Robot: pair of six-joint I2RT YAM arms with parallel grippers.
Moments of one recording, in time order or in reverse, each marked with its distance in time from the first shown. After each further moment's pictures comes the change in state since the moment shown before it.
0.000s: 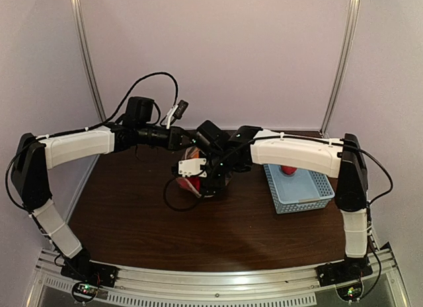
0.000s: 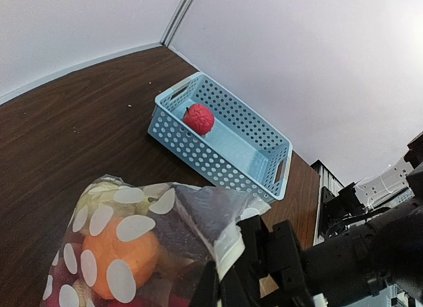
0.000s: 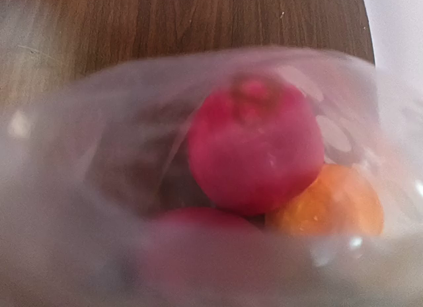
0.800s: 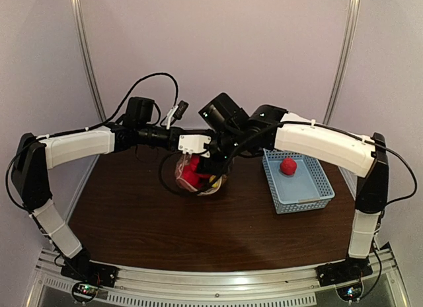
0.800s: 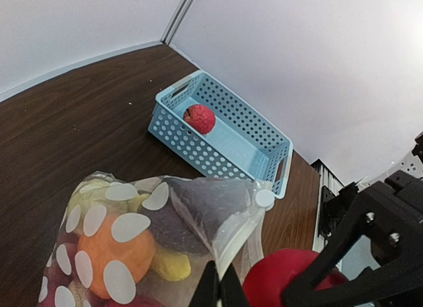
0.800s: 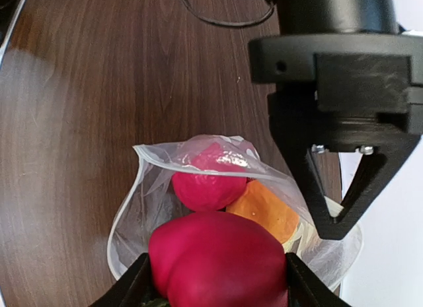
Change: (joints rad) left arm 0.000 0.002 0.000 -0.007 0.000 0.000; right arm 0.026 -0.134 0.057 -0.031 -0.046 0.056
